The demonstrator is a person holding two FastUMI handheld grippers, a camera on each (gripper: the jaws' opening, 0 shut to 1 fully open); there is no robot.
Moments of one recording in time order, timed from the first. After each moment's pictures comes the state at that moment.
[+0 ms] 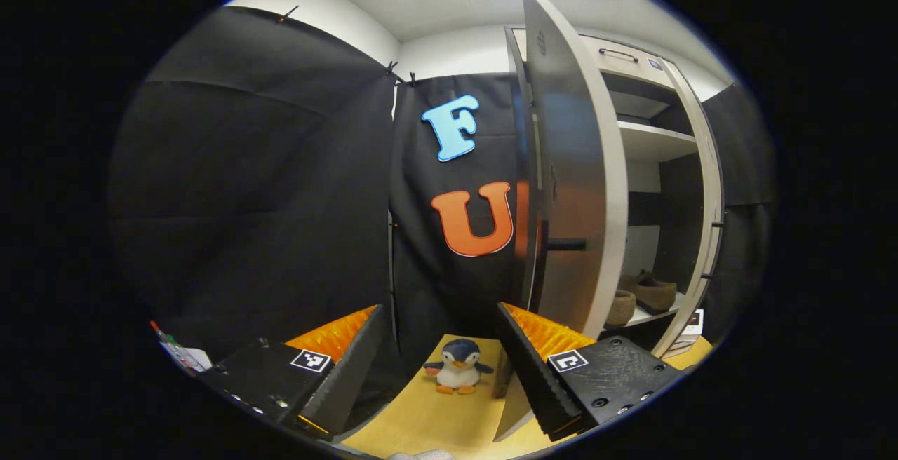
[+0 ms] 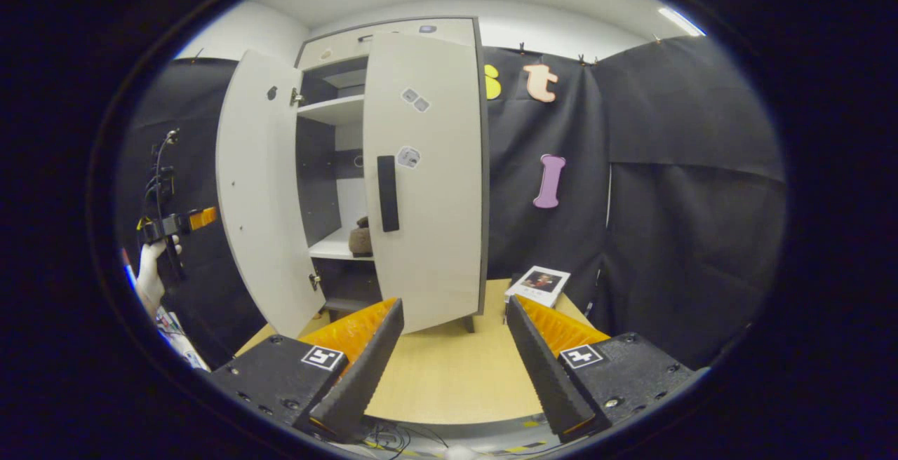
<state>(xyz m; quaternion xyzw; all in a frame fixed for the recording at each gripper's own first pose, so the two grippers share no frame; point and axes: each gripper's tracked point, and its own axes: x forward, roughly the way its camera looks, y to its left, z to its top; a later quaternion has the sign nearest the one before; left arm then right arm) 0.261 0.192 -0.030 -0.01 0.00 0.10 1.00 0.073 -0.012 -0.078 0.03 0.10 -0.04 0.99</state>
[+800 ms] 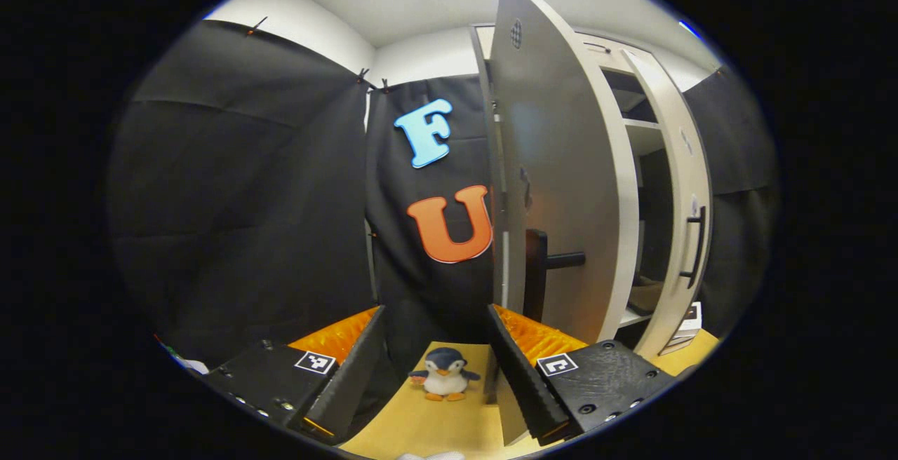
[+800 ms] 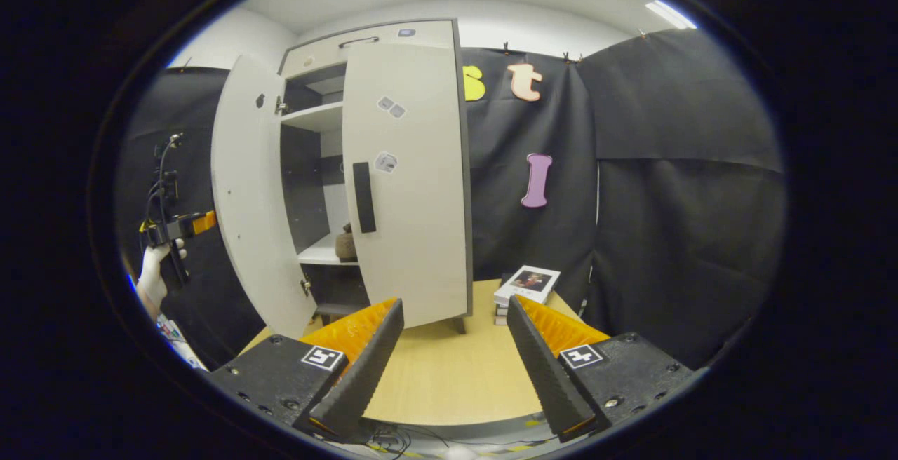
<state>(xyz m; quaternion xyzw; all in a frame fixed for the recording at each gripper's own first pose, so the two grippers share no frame) 0.274 0.110 -0.027 0.01 0.00 0.04 1.00 0.071 -0.029 -0.076 0.05 0.10 -0.05 0.99</state>
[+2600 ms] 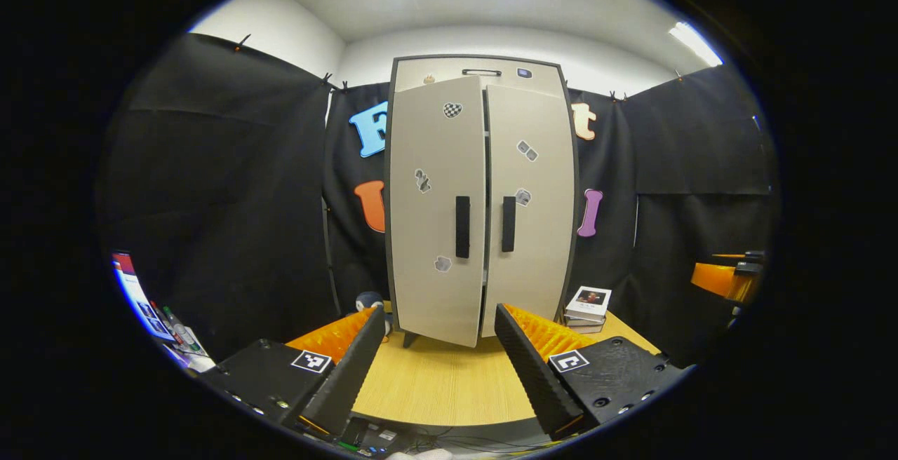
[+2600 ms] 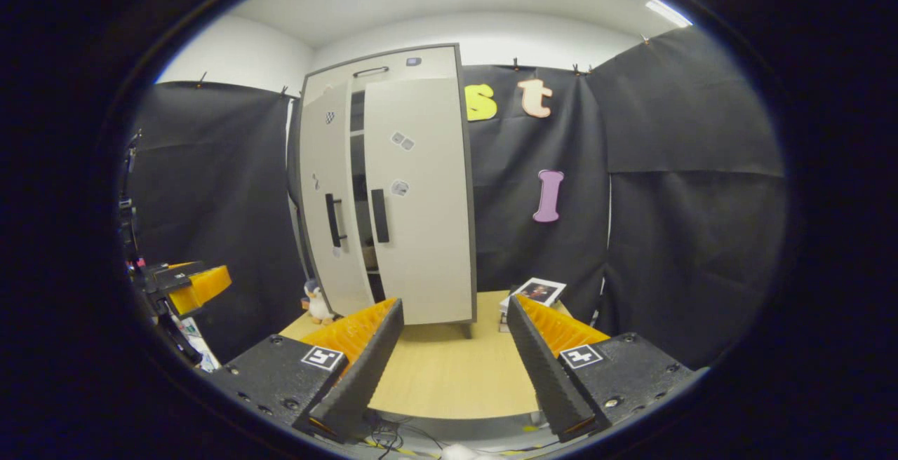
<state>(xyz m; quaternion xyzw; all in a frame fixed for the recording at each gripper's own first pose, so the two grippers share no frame) 0.009 -0.077 -0.036 0.00 0.04 -0.02 1.00 0.001 -0.063 -0.037 0.05 0.07 0.01 1.00</state>
